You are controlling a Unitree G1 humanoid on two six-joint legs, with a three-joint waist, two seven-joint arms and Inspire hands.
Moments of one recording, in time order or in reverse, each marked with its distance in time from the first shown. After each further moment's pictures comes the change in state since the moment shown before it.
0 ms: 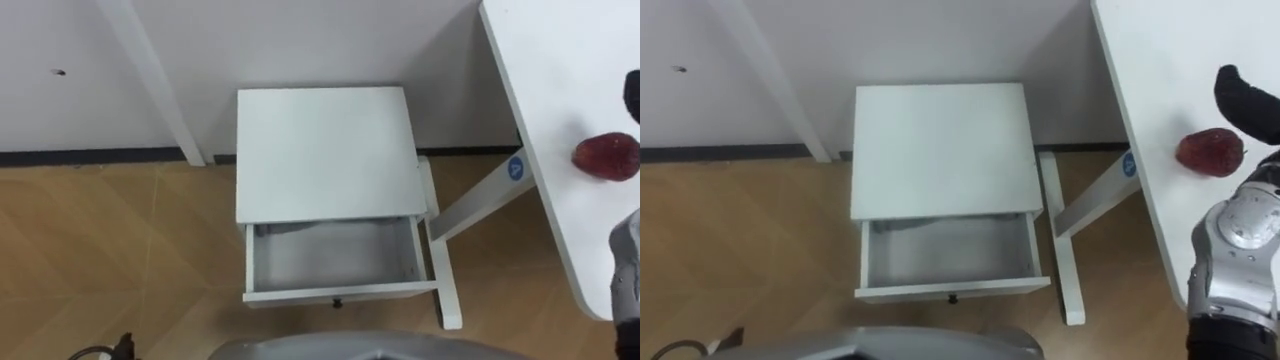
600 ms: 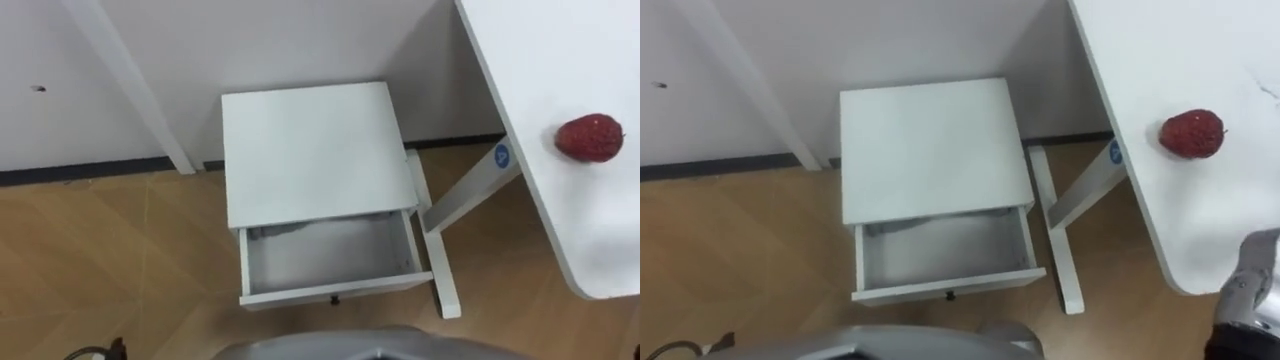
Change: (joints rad) left arm -0.010 -0.001 0.042 0.038 0.000 0.004 0.022; right arm 0.000 0.036 -0.218 -0.001 0.167 -0.033 -0.283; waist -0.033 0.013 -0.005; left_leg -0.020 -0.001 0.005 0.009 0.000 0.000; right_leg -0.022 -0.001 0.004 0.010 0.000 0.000
